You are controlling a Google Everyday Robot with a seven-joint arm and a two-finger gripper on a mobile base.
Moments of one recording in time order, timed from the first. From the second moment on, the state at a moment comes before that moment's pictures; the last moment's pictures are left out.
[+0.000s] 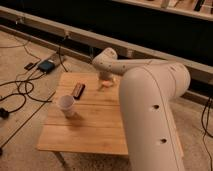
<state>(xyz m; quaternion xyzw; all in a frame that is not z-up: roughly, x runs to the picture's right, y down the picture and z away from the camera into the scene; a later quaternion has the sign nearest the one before) 0.018 -0.035 0.933 -0.11 0.15 0.72 0.67</state>
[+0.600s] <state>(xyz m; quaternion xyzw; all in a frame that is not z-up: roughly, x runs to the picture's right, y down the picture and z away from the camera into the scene) 0.008 -0.029 0.961 -0.11 0.16 0.73 0.65</state>
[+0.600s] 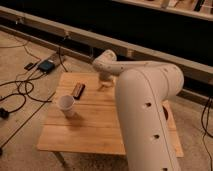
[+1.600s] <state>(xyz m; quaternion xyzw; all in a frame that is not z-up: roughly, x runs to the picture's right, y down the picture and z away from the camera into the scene) -0.002 -0.044 1.009 -0.11 0.16 0.74 0.64</state>
